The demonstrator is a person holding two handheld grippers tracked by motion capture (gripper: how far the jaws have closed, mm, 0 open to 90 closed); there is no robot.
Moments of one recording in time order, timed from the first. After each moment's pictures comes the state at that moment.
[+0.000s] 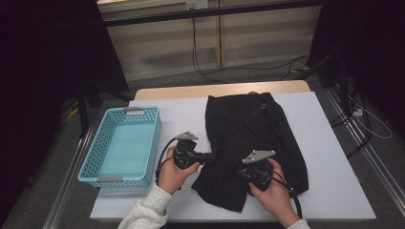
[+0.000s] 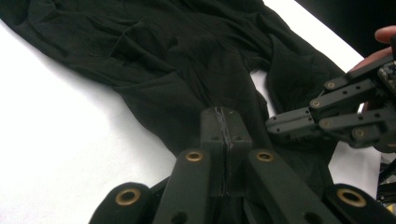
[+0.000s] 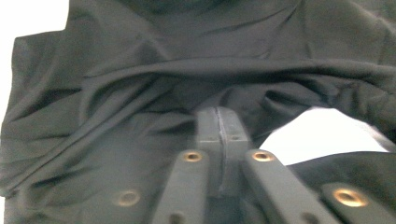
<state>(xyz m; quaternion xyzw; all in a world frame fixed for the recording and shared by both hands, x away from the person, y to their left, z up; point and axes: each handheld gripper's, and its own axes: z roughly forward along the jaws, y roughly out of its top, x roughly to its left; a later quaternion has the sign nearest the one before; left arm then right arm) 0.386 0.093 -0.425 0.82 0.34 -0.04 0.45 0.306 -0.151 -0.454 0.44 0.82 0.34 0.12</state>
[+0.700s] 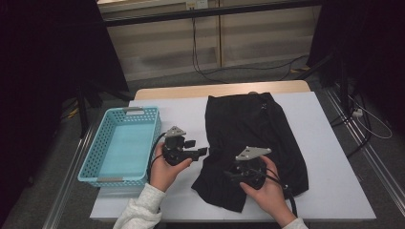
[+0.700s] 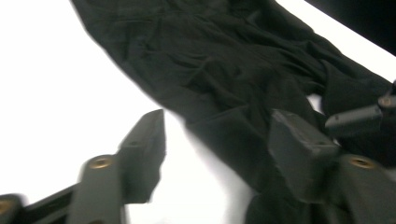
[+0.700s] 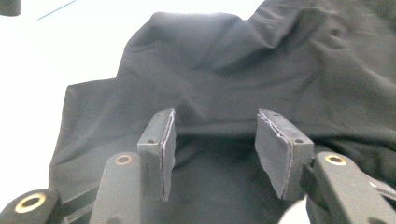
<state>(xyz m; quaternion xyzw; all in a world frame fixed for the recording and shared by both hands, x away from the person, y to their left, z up) 0.398 0.123 -0.420 0.80 0.37 0.06 0.46 0.310 -0.127 -0.440 0.40 0.82 0.38 0.14</state>
